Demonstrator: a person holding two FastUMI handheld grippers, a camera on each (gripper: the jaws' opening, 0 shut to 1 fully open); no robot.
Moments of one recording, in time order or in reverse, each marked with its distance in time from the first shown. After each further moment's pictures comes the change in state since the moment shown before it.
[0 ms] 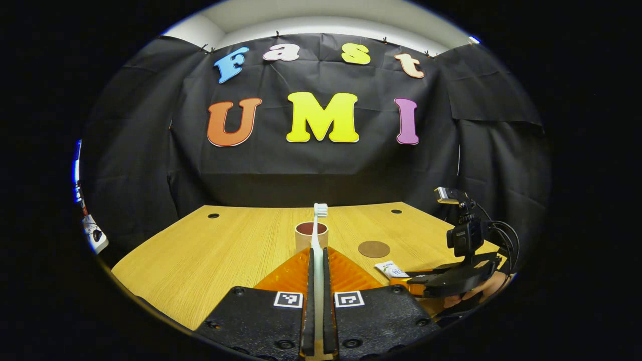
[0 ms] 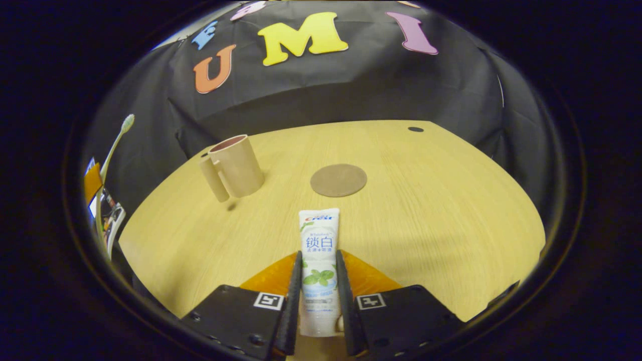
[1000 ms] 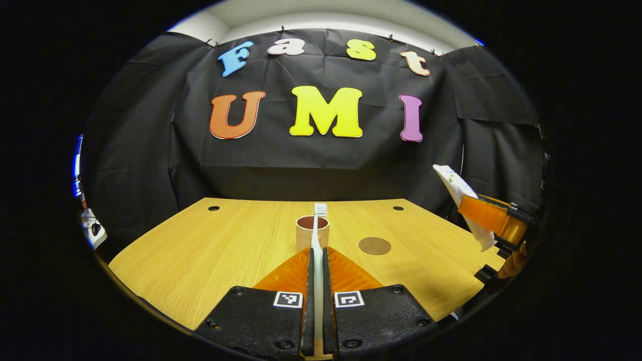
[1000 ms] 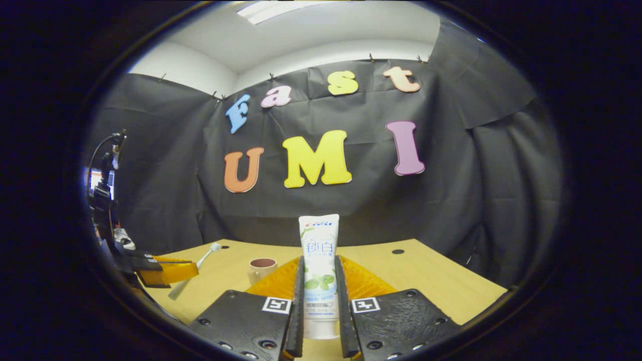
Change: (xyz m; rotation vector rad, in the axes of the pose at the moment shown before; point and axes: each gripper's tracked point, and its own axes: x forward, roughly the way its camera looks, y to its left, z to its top) left arm 0.005 0.001 -0.008 -0.028 0.029 0.007; right arm -0.185 0.008 0.127 -0.096 -0.737 0.031
